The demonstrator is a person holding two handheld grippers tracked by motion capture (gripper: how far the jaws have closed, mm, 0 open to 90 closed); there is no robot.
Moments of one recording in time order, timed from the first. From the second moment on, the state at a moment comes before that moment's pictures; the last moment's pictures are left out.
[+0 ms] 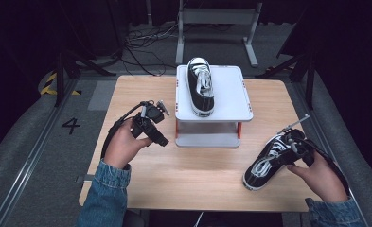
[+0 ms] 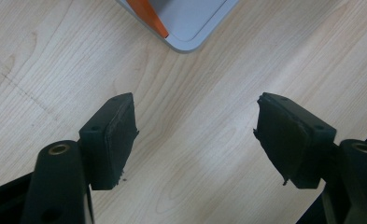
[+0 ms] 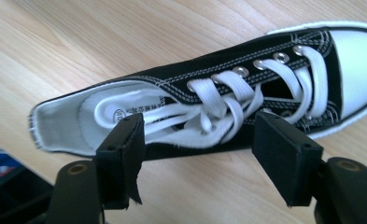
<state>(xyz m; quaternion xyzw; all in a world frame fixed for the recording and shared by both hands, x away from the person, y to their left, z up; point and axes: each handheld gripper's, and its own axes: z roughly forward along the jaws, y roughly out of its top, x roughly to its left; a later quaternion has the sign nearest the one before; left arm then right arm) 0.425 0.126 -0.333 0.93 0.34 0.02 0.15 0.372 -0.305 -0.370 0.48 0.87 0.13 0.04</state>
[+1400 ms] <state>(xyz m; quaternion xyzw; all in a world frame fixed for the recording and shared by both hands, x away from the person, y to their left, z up) 0.410 0.157 -0.331 0.91 0.38 0.03 0.16 0.402 -0.323 -0.354 0.45 0.88 0.11 0.07</state>
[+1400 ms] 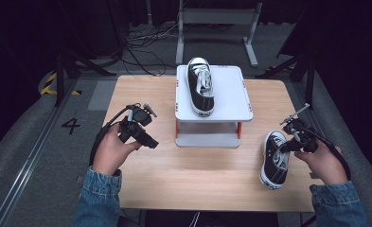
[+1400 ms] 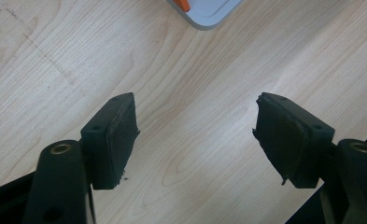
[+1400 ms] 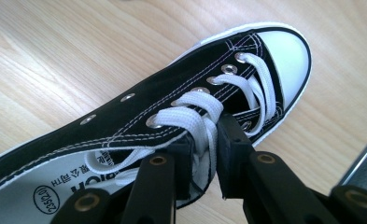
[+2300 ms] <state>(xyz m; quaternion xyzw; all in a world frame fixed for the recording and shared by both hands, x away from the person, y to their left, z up) 0.398 0.182 -0.336 0.89 0.42 0.03 0.16 0.437 -0.297 -0.236 0.39 0.90 0.12 0.15</state>
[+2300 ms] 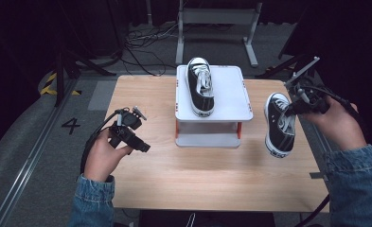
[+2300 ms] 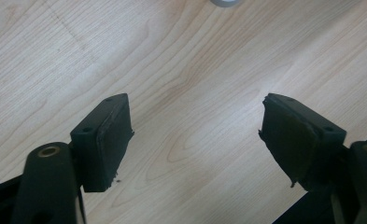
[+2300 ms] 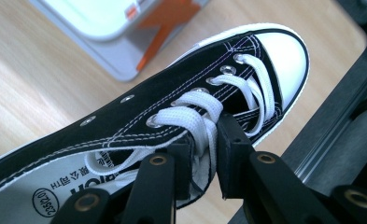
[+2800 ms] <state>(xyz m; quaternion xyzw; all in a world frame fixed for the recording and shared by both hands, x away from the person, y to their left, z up) 0.405 0.178 -0.338 0.90 0.41 0.04 0.15 0.489 -0.216 -0.202 0.32 0.92 0.14 0.20</state>
